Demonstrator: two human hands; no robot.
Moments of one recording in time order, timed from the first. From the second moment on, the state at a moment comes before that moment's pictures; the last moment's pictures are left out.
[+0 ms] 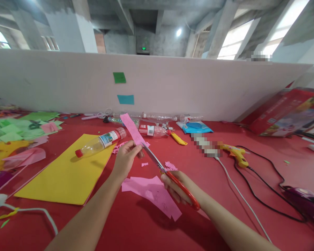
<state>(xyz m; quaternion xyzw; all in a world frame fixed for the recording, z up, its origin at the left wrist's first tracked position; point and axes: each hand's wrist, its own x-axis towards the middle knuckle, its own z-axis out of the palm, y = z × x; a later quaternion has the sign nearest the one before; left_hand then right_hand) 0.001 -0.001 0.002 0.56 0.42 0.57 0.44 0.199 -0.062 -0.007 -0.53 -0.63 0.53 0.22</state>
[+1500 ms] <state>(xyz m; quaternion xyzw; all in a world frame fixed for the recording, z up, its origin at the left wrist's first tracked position) 0.013 -0.004 -0.005 0.47 0.35 0.65 0.48 0.192 -0.065 -0.017 -0.47 -0.59 0.60 0.27</state>
